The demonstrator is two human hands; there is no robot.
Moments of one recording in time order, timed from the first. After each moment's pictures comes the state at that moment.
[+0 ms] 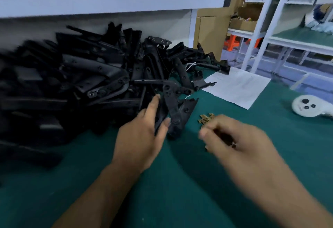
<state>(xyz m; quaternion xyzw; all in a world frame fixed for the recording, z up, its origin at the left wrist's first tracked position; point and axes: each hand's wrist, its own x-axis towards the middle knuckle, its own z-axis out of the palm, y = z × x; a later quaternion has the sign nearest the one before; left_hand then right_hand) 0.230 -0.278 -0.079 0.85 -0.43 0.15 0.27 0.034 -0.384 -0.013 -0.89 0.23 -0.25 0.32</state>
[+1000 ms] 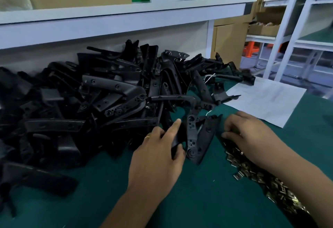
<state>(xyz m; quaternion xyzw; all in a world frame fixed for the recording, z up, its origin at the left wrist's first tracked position) 0.243 -0.283 -0.086 0.88 -0.39 0.14 0.23 0.118 -0.500 -0.050 -0.94 0.23 -0.16 0.18</state>
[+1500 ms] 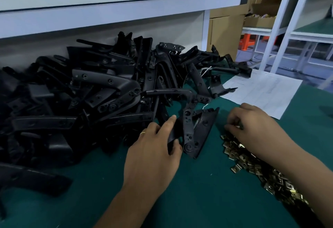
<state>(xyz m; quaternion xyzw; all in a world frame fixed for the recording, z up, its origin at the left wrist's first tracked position) 0.243 -0.283 -0.087 0.88 -0.39 0.13 0.23 0.112 -0.505 -0.054 -0.94 0.27 -0.18 0.13</state>
